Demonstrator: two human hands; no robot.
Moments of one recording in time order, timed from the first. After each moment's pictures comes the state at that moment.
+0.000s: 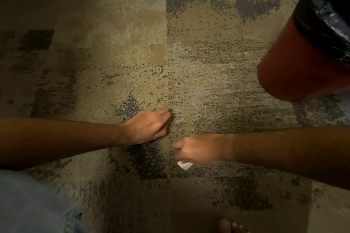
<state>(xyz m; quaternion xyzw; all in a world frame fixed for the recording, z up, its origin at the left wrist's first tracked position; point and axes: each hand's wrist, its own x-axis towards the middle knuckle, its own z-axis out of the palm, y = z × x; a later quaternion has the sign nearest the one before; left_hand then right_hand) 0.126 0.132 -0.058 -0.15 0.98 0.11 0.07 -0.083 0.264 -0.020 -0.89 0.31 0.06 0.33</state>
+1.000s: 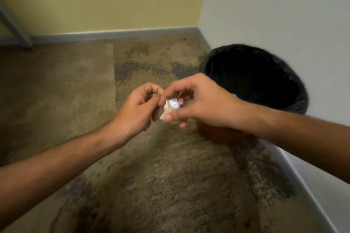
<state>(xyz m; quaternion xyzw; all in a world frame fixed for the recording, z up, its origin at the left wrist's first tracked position) -0.076 0.098 0.146 -0.31 0.69 0.60 -0.26 -0.242 0.212 0.223 -0.61 0.62 -0.34 0.36</state>
